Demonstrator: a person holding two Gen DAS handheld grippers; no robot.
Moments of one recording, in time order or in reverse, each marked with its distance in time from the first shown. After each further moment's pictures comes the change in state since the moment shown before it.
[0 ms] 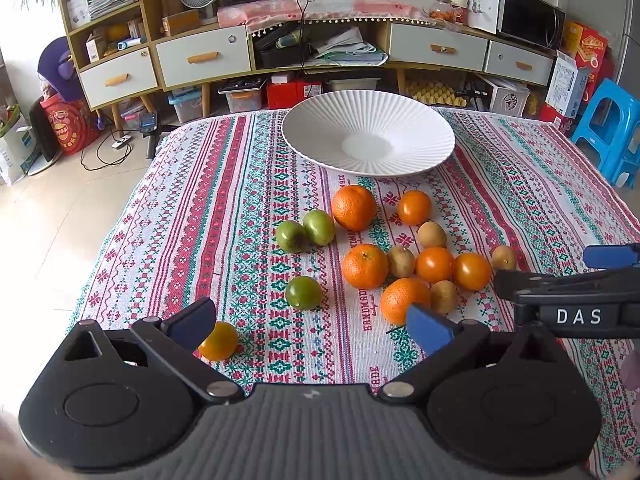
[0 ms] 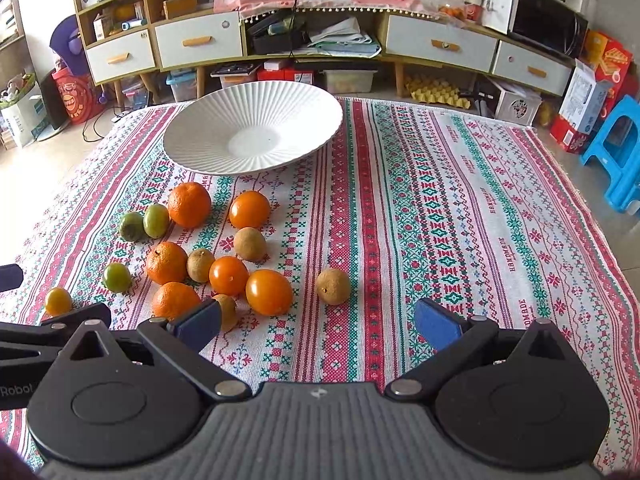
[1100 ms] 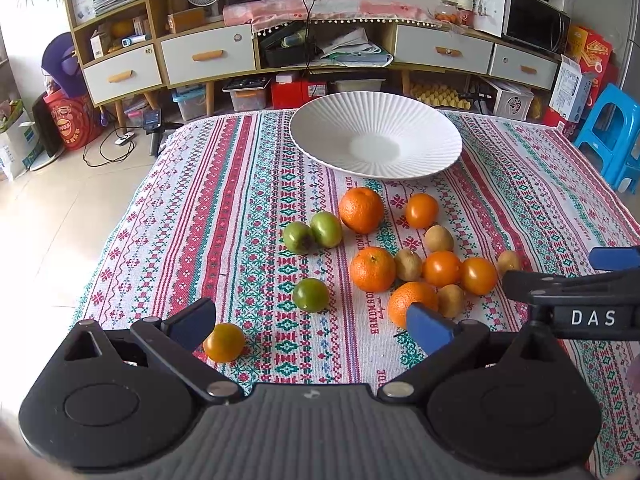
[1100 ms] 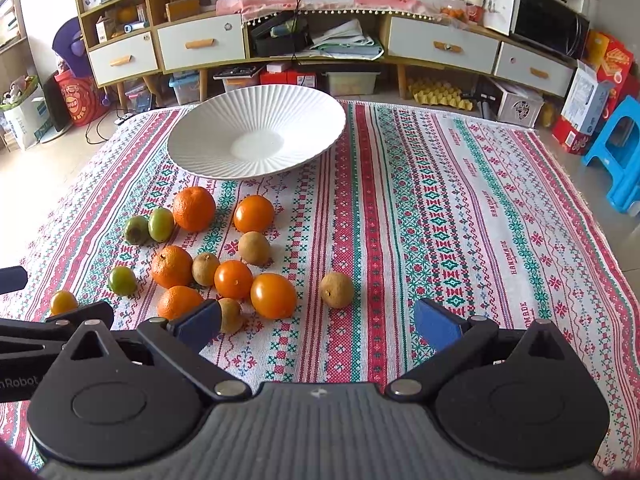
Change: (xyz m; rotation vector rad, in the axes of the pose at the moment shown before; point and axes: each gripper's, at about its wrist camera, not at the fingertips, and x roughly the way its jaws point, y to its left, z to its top) left arm 0.000 0.006 0.002 -0.019 0.001 0.005; right arm -0.004 0.002 0.002 0.001 -0.007 0.009
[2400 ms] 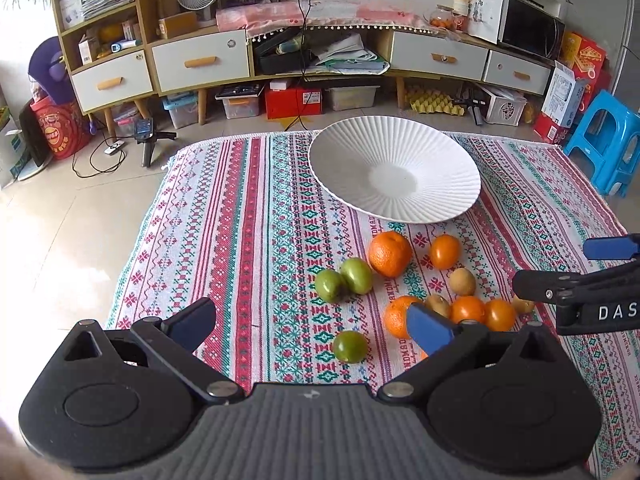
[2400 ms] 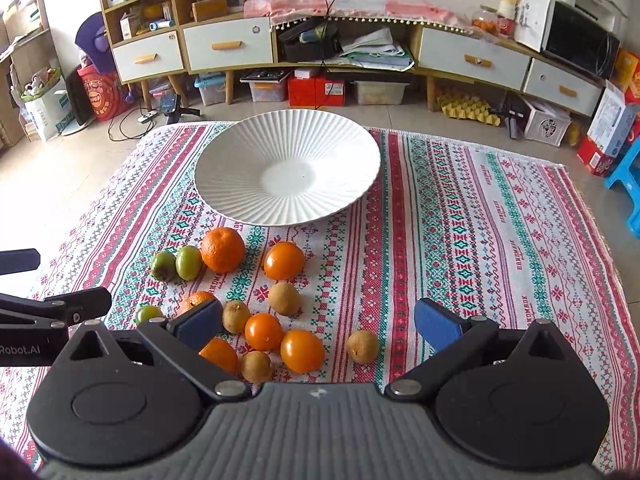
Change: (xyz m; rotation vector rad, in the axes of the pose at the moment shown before) left arm 0.008 0.039 0.046 0.025 0.006 -0.050; right arm 0.005 0.012 0.042 -0.057 0.018 0.070
